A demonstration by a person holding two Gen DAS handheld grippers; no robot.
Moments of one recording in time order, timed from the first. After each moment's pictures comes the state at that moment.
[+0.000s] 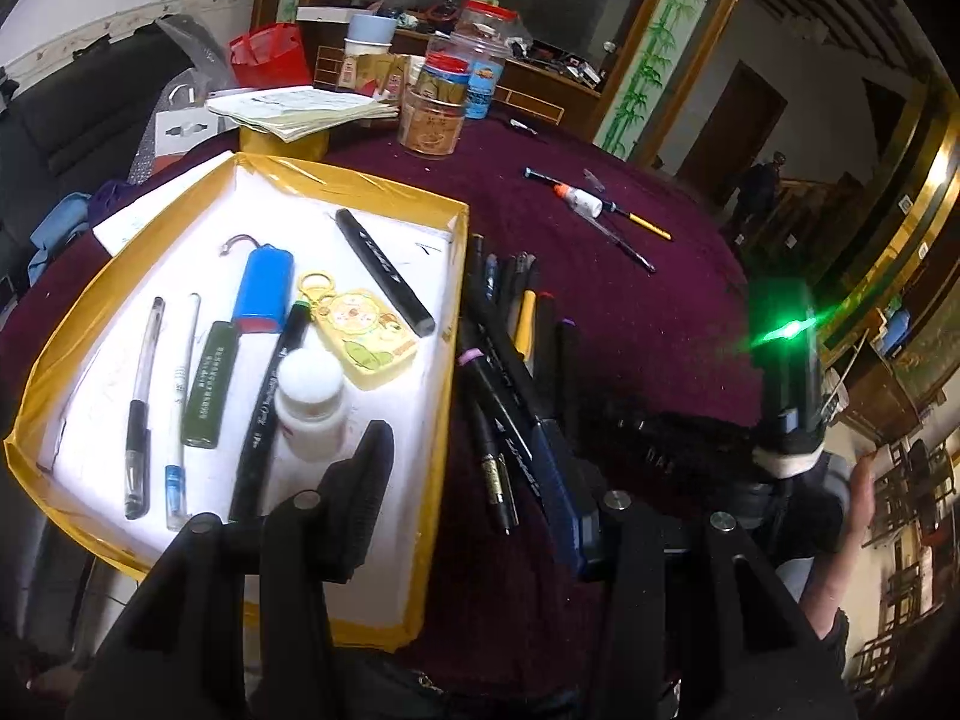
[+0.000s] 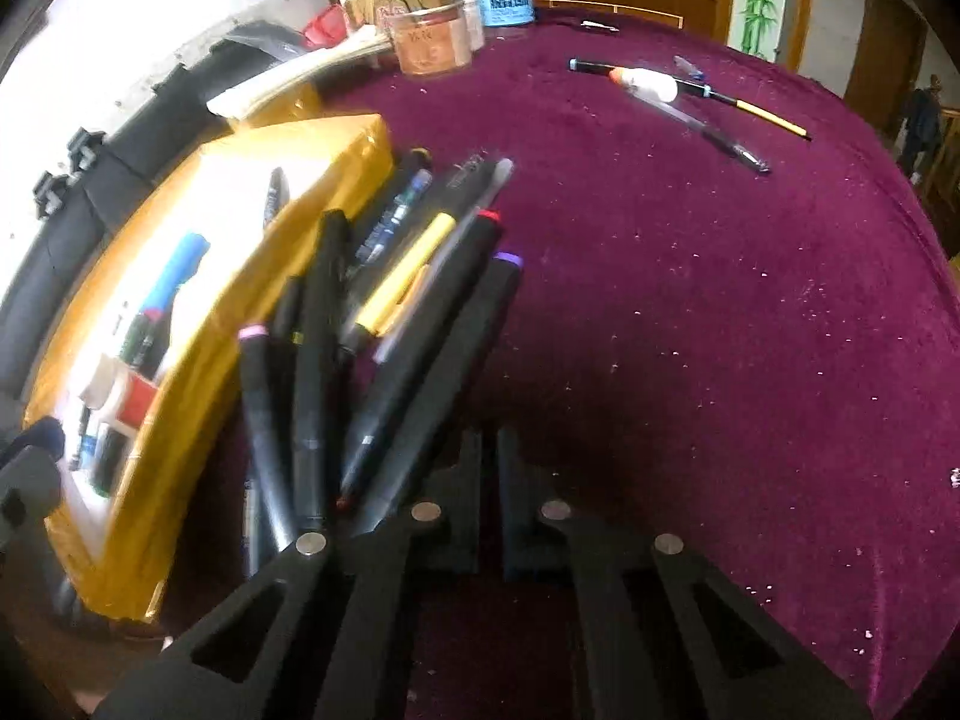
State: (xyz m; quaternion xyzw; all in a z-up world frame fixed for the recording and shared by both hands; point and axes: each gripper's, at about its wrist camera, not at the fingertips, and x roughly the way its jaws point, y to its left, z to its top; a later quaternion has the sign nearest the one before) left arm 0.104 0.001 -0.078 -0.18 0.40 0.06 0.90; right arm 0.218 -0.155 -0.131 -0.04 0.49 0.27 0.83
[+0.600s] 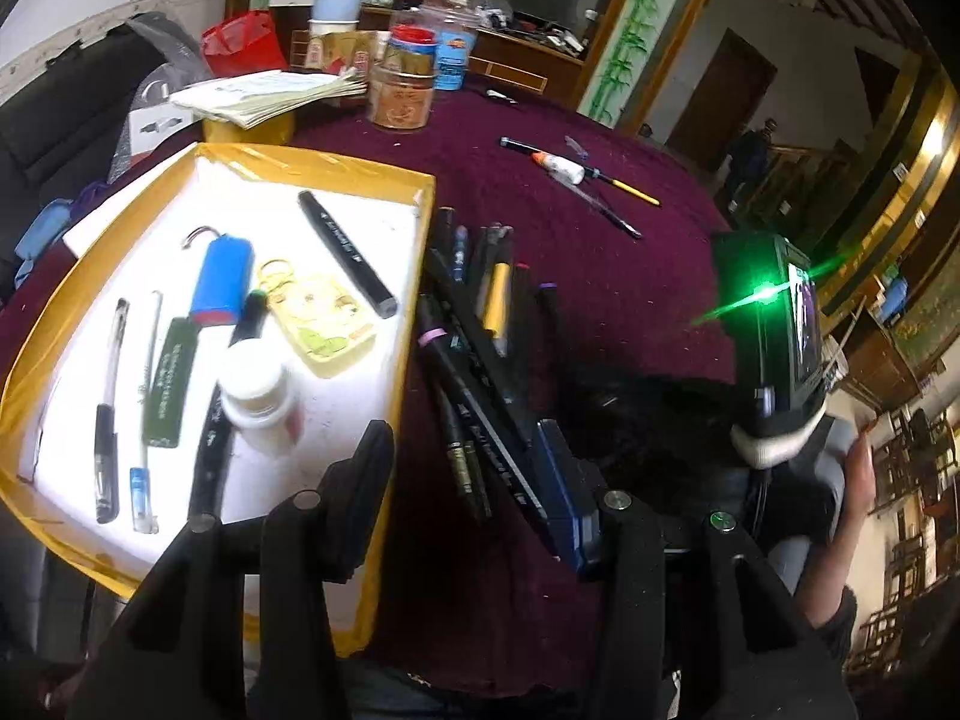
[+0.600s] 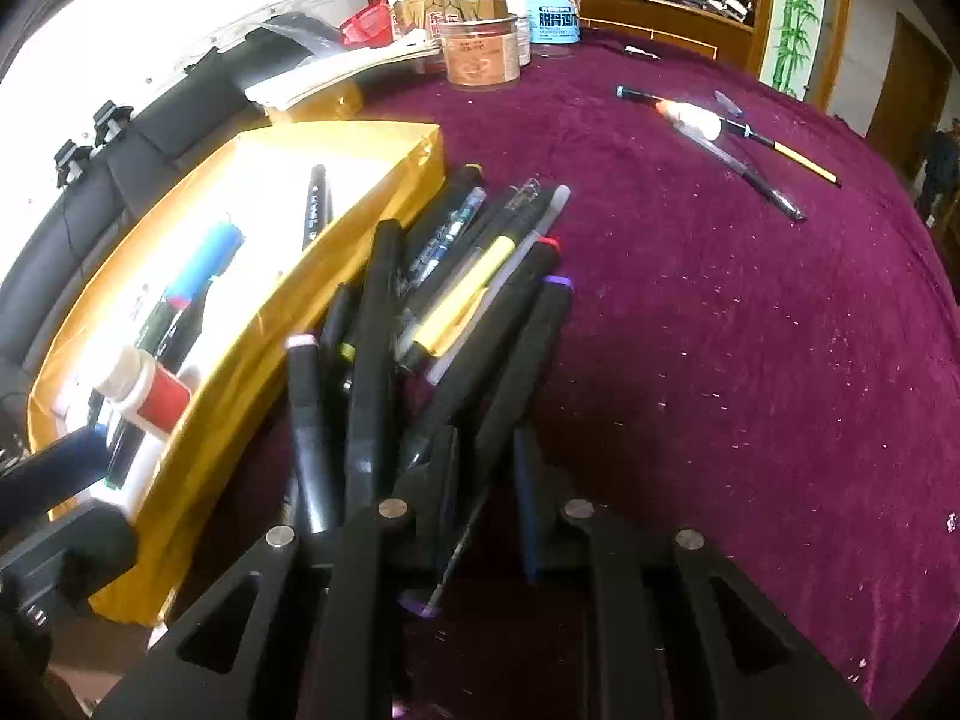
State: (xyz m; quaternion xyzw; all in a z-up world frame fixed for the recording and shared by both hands) left arm 0.122 -0.019 -0.081 -0.16 0.43 0.04 0.89; right arm 0.216 -0.143 -0.134 -0.09 0.48 0.26 0.83
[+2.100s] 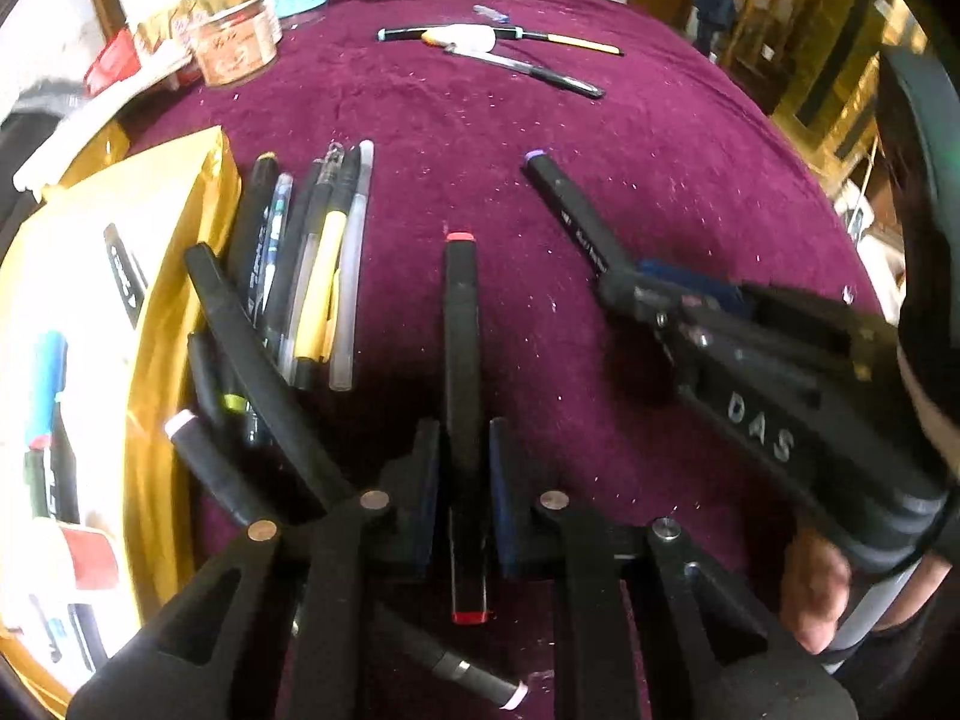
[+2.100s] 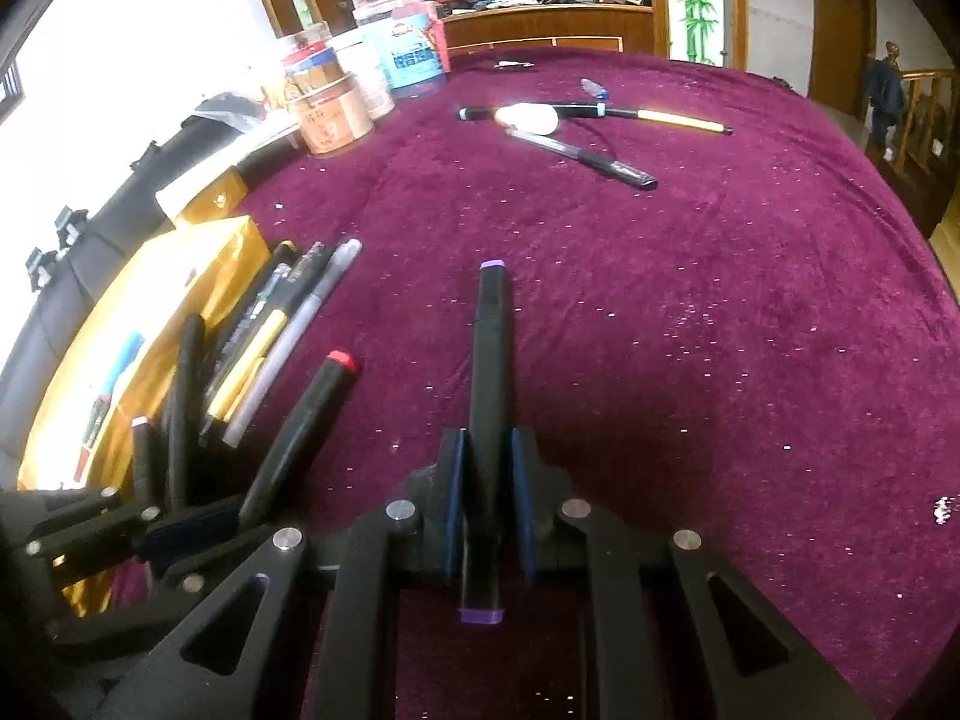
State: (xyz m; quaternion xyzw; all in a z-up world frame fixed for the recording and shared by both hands) left arm 0.230 -0.102 -0.143 -0.04 0.54 0.00 0.84; right arm 0.272 -0.223 -0.144 0.00 0.46 0.24 0.86
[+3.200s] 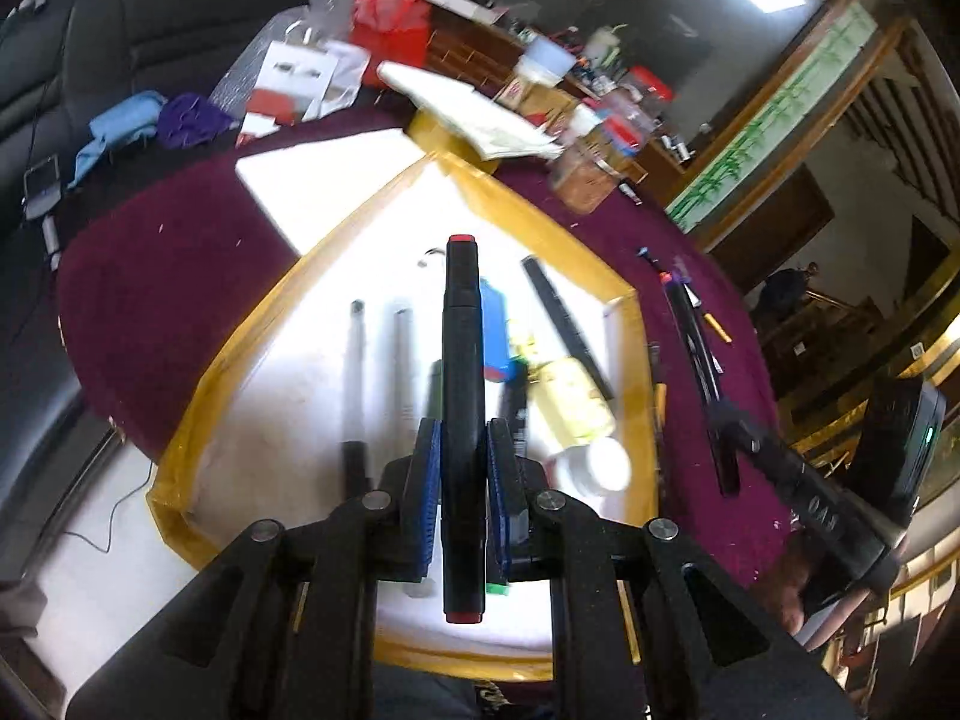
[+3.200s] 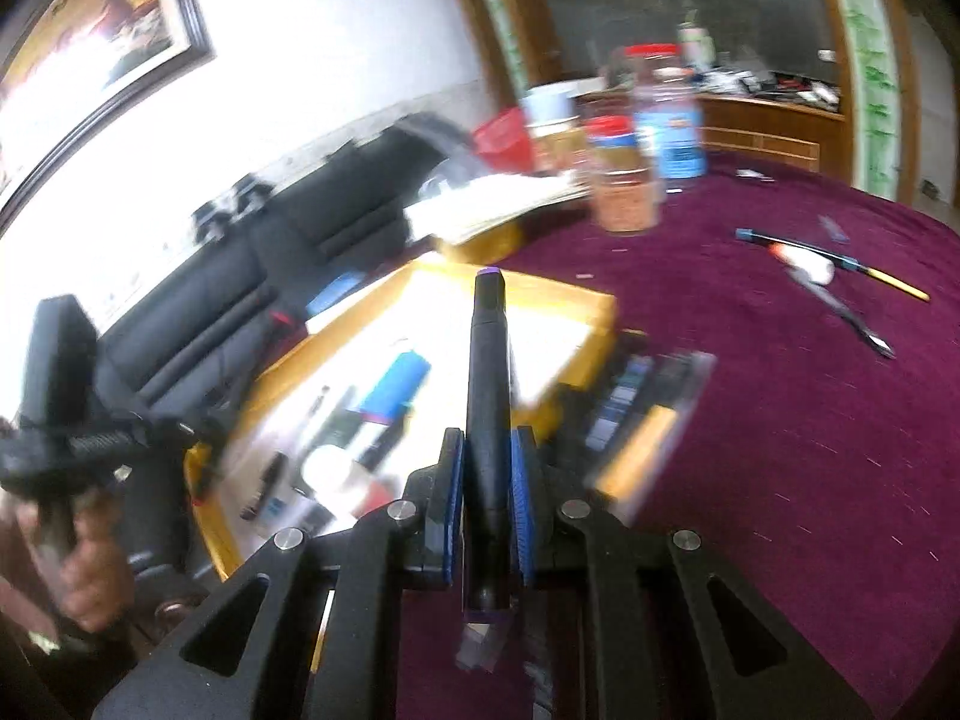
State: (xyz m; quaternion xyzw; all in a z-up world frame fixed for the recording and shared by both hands) left arm 0.076 0.153 -0.102 -0.32 0.38 0.11 0.86; right arm 0.197 -0.084 -0.070 -0.03 0.37 0.44 0.82
